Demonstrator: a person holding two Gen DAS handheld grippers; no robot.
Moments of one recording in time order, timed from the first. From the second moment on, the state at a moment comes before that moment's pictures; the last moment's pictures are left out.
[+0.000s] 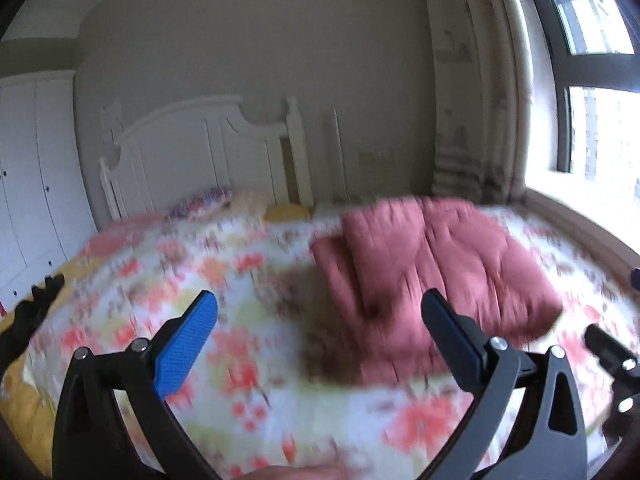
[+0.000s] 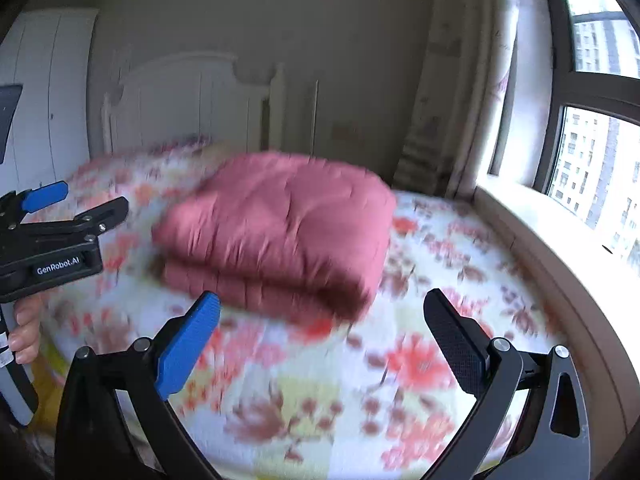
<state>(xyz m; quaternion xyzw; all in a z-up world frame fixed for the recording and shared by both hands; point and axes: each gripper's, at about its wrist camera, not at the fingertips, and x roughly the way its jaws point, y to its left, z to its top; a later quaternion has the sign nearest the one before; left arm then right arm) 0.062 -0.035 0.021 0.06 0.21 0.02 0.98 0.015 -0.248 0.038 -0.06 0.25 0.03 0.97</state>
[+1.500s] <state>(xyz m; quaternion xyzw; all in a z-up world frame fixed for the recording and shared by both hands) 0.041 -0.042 -0.019 0.06 0.23 0.01 0.97 0.011 -0.258 0.035 -0.01 0.25 0.03 0.97</state>
